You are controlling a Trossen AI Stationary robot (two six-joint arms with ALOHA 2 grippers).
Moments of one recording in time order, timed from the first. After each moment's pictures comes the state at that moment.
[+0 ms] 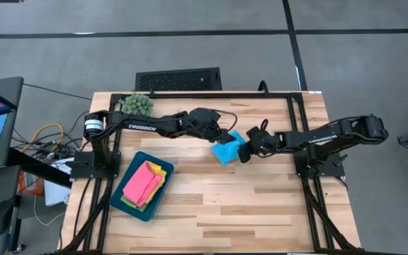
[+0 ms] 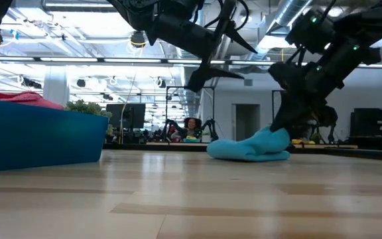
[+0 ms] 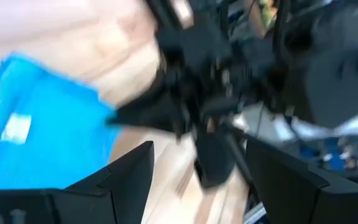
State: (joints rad) left arm 0.16 1.85 1.31 0.13 0.18 -0.99; right arm -0.06 1.26 0.46 -0.04 0.21 0.78
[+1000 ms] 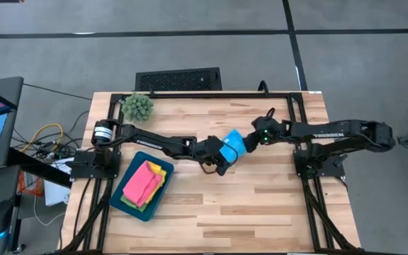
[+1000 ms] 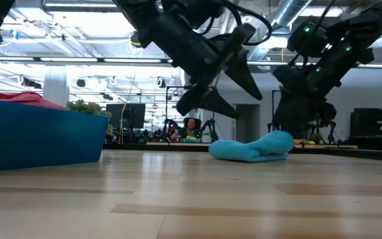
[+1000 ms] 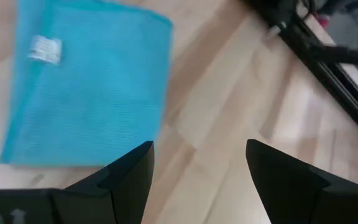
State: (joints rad) left arm -0.02 1.96 1.31 -0.02 -0.07 -0.77; right arm -0.29 1.15 0.47 -0.16 0.05 0.59
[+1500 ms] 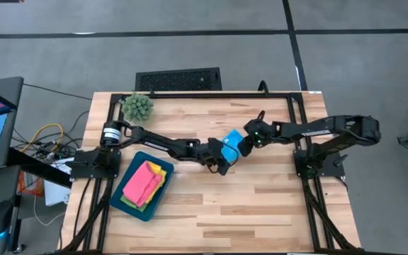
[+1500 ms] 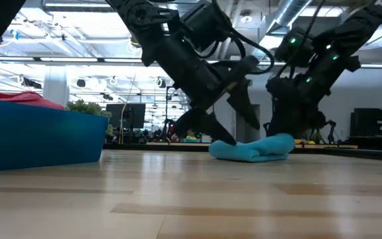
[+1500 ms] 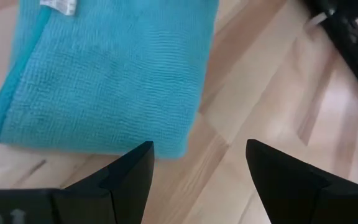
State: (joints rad) left arm -0.02 2.05 1.31 0.00 -0.08 -0.85; right arm -0.27 1.34 0.52 -0.11 0.03 0.51
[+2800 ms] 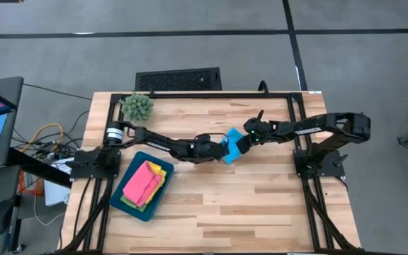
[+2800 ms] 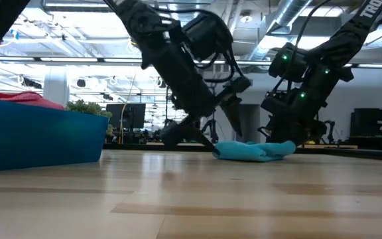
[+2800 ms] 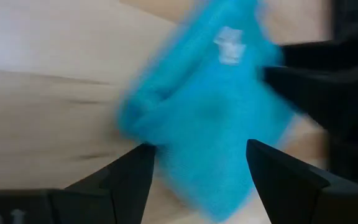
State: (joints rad) left arm -0.01 2.09 1.30 -0.03 -0.35 -1.59; right arm -0.32 1.45 0.51 -0.07 0.08 0.52
